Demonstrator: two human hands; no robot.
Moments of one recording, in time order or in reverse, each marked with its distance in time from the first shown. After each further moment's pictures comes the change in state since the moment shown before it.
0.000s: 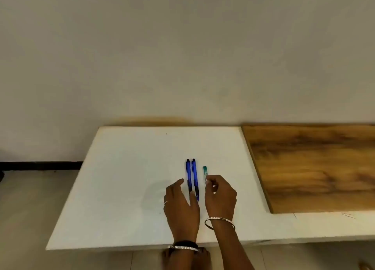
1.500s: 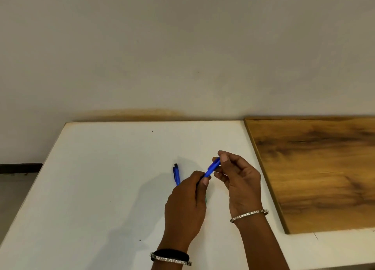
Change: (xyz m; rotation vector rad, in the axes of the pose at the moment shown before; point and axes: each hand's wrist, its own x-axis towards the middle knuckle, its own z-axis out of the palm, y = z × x) left_hand 0.061 0.014 0.041 0.014 -0.241 0.343; right_hand 0.088 0.007 -0.014 0.813 -0.094 0.188
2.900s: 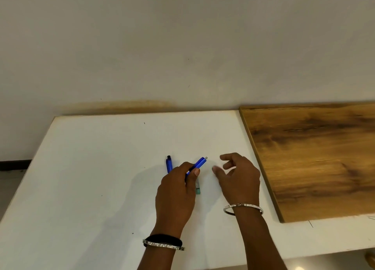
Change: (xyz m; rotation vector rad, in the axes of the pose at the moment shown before) left_hand 0.009 -0.007 0.004 0.054 0.005 -0.055; right_hand 0.004 0.011 -0.023 -0.968 0.120 -0.147
